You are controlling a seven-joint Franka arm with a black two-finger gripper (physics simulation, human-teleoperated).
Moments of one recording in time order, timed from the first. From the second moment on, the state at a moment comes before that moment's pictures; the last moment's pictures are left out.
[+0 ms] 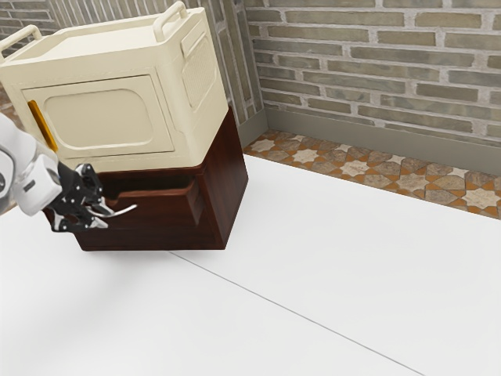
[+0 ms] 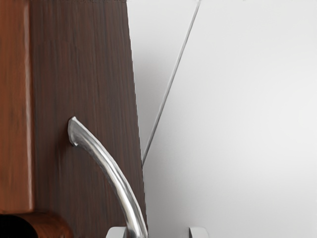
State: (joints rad) arm 0.29 -0.33 0.19 -2.20 -0.15 2.29 1.79
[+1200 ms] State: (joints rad) arm 0.29 -0.56 0.22 -2.39 -0.14 2.26 1.80
